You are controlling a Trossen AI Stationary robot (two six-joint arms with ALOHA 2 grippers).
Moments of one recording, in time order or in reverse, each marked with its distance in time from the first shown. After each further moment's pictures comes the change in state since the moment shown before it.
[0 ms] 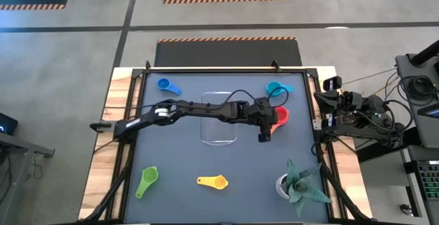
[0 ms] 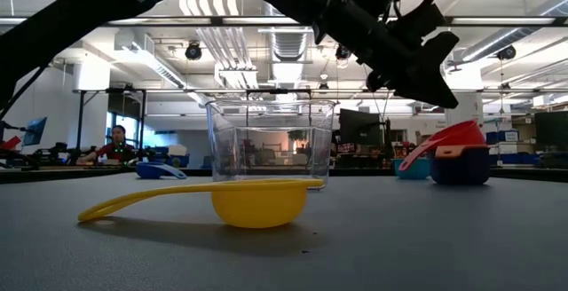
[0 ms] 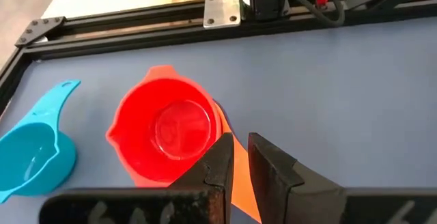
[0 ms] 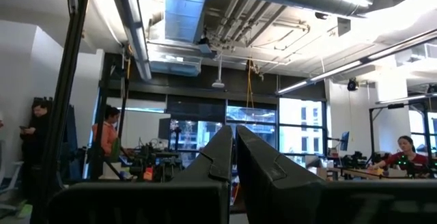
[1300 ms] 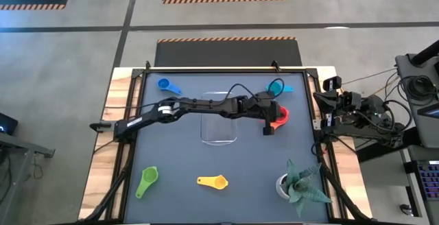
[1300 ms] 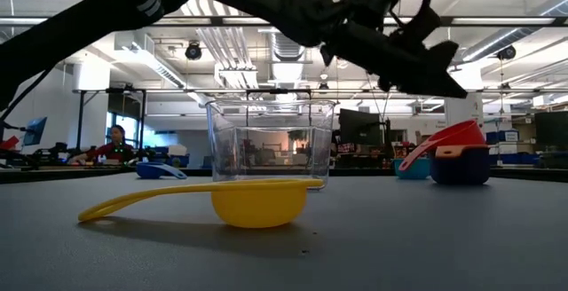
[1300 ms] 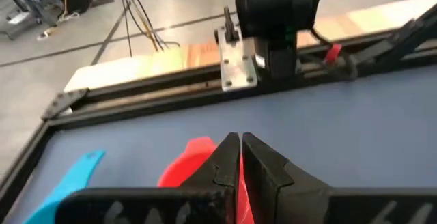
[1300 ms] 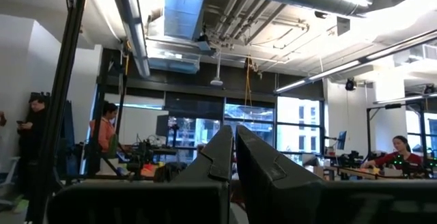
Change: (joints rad) left arm 0.055 0.054 0.001 0.257 0.099 0.106; right arm 0.000 0.000 0.000 -0.009 0.004 -0.018
